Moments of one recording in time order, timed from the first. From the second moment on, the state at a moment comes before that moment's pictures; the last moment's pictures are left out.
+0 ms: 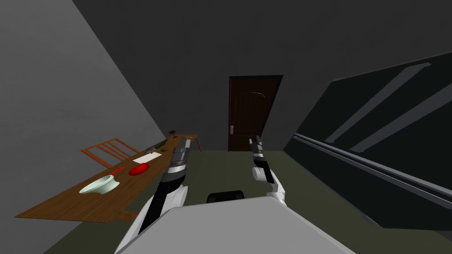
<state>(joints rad) 0.21 -0.05 -0.09 -1.82 -0.06 -0.53 -0.25</state>
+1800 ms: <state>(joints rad) -0.08 -0.08 -0.18 -1.31 -0.26 -0.52 -0.63</state>
